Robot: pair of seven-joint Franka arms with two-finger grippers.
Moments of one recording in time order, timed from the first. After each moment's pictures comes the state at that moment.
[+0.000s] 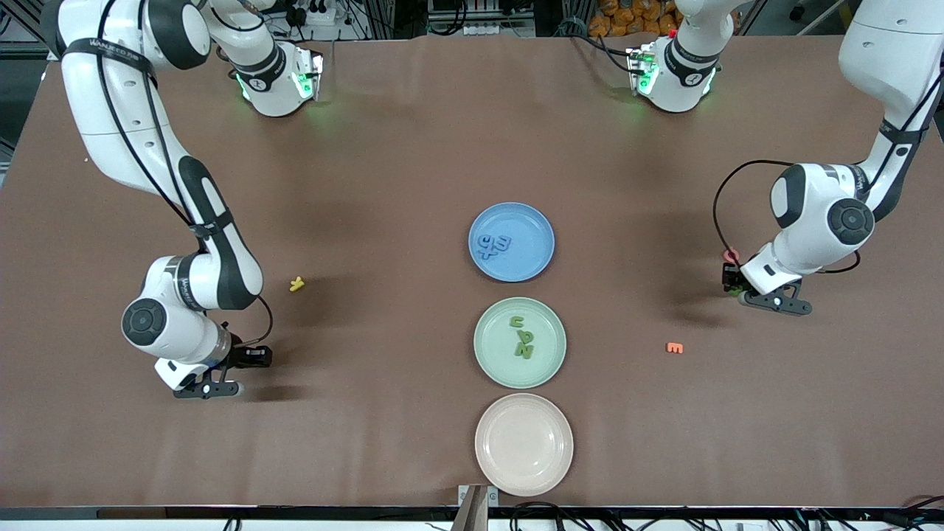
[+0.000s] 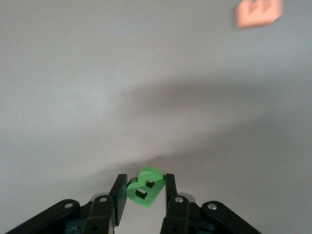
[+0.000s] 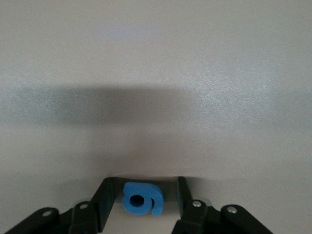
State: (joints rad) left arm 0.37 0.42 -0.31 -2.17 0.23 2.59 0.14; right arm 0.04 0.82 0.00 -1.53 0.01 2.40 -0.01
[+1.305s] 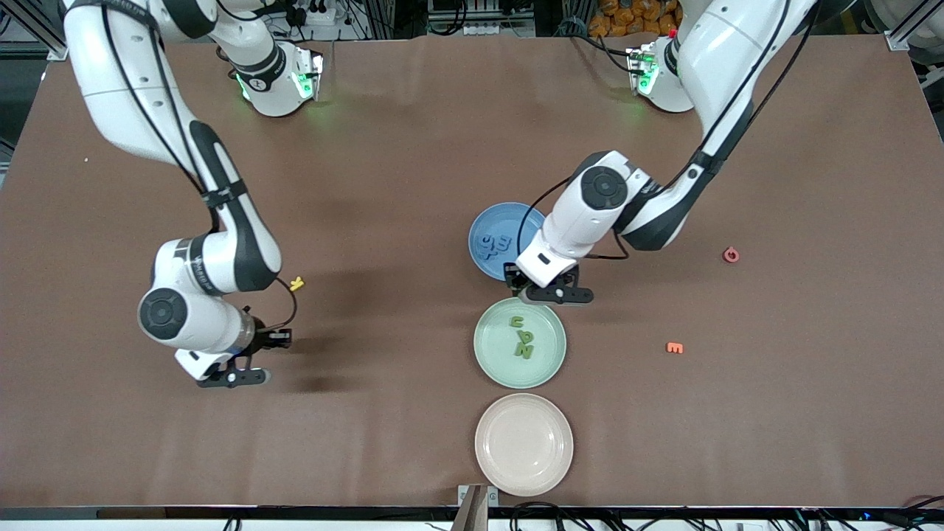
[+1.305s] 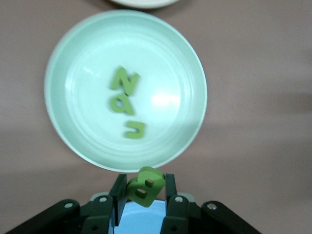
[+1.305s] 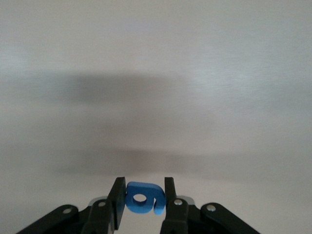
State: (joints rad) left arm -0.18 0.60 -0.49 -1.78 0.23 2.59 -0.77; right arm 0.15 0.70 0.02 -1.53 0.02 2.18 0.09
